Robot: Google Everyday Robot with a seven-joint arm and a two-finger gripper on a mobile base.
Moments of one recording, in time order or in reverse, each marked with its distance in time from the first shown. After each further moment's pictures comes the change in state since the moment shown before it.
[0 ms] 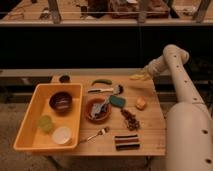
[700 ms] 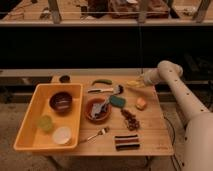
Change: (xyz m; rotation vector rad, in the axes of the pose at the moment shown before) arm 0.016 0.018 0.030 0.102 0.002 0.015
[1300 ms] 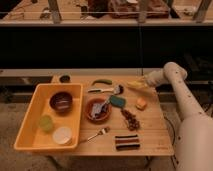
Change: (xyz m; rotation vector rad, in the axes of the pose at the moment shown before) arm 0.012 0.010 0.014 -0.037 -0.112 0.089
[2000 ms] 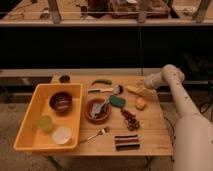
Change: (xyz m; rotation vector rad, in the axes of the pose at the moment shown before) arm 0.003 0.015 0.015 -0.053 -0.017 0.033
